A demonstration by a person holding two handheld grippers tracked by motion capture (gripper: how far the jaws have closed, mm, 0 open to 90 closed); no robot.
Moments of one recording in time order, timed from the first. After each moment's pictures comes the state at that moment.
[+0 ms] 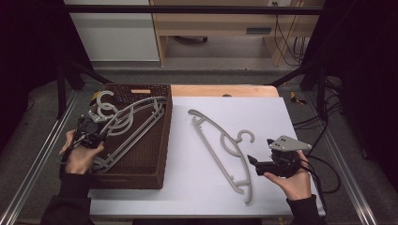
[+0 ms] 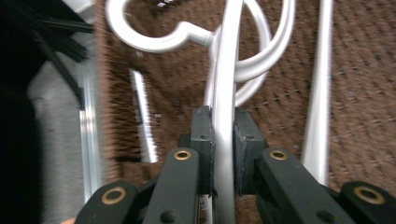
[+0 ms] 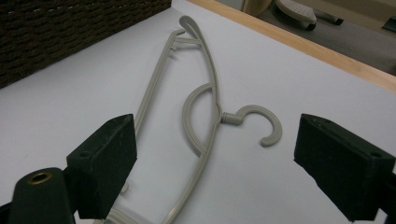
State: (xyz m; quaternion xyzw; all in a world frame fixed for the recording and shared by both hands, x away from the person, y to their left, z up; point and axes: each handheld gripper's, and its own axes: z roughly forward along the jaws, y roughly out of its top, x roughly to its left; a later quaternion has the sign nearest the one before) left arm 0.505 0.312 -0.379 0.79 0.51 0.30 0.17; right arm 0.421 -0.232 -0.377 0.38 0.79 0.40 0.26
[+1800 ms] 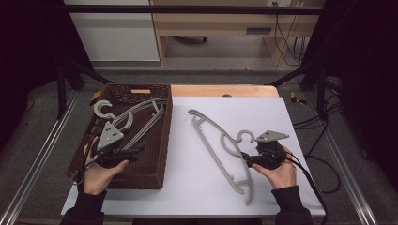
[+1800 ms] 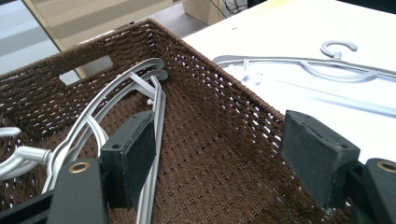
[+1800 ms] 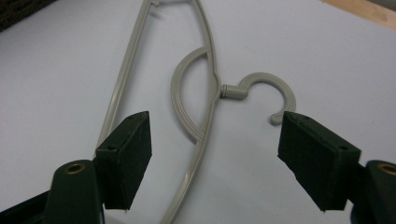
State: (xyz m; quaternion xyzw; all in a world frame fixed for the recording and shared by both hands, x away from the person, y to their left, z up) left arm 0.437 0.240 -0.349 0.79 0.35 0.29 0.41; right arm 0.458 -0.211 -0.404 0.43 0.81 0.32 0.22
